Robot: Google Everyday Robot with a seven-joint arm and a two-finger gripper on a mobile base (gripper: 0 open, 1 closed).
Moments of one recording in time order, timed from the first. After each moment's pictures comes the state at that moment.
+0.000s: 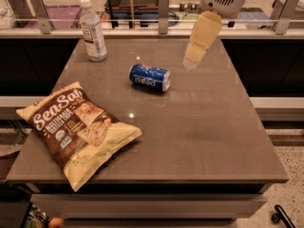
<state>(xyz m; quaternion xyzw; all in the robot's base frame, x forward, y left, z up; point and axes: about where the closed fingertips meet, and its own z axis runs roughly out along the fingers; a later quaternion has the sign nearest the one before) 0.562 -0.115 1.005 -0.55 0.81 -0.03 0.19</state>
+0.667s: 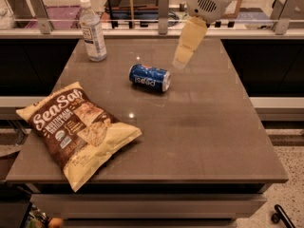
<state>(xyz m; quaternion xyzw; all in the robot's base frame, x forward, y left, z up) 0.596 -0.094 0.979 -0.56 0.81 0.00 0.19</state>
